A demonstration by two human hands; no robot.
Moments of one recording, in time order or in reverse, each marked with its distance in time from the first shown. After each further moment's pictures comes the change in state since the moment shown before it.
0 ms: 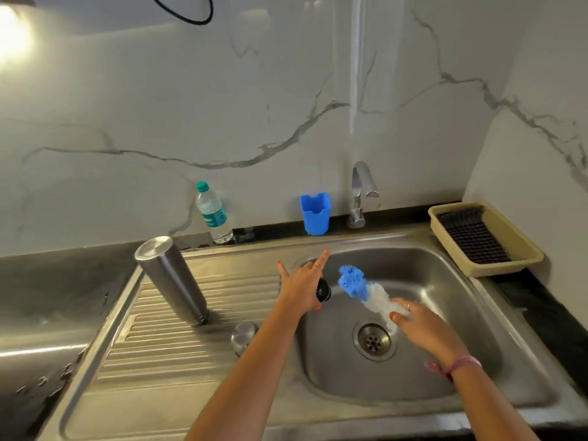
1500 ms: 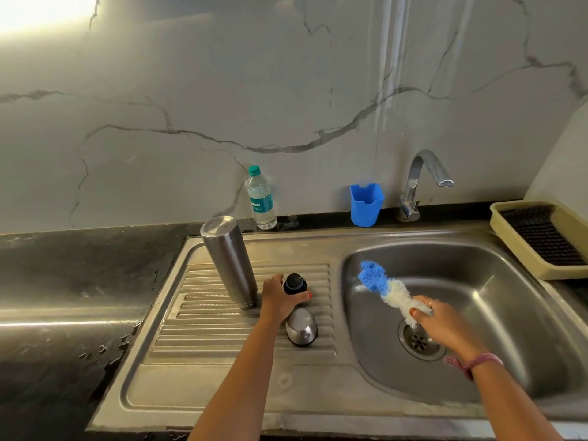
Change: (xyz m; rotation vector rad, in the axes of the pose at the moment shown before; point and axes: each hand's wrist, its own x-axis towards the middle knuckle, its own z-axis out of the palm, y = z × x) left_hand -0.048 -0.161 0.042 -0.731 0.282 -0.475; right_hand 0.006 -0.056 0.064 -0.048 0.009 -0.030
